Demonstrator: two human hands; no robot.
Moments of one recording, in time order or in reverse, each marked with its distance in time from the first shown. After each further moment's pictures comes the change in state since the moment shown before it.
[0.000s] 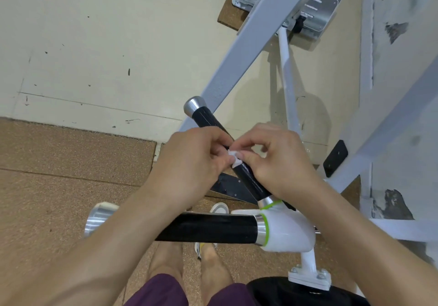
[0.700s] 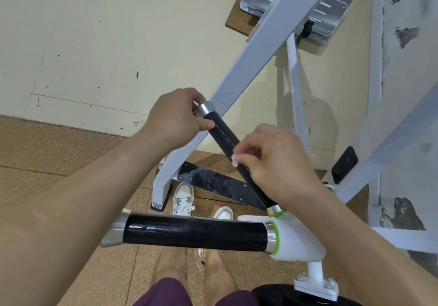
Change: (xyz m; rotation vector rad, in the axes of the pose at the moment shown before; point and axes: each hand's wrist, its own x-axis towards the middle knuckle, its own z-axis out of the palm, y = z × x) left_hand 0.073 -0.032 -0.034 0.193 0.083 -0.107; right_hand 0.010 -0.019 0.007 -0.112 -0.066 0.089
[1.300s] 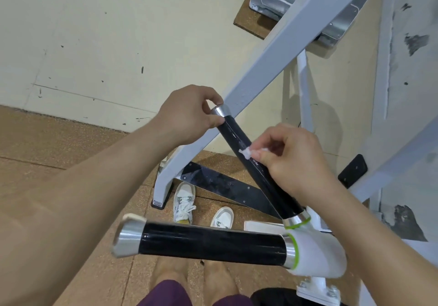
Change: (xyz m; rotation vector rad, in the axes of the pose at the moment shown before) left_hand 0.011 -0.010 -0.013 -0.084 -0.080 0.049; right_hand 0.021 -0.002 0.003 0.126 0.012 0.127
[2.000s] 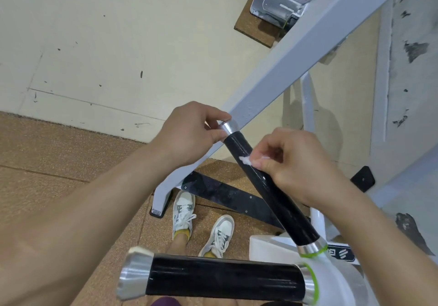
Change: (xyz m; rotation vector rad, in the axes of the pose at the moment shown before) left_hand 0.012 -0.023 0.004 -0.144 -0.007 0.039; right_hand 0.028 -0.013 -0.001 -0.134 -0.154 -0.047
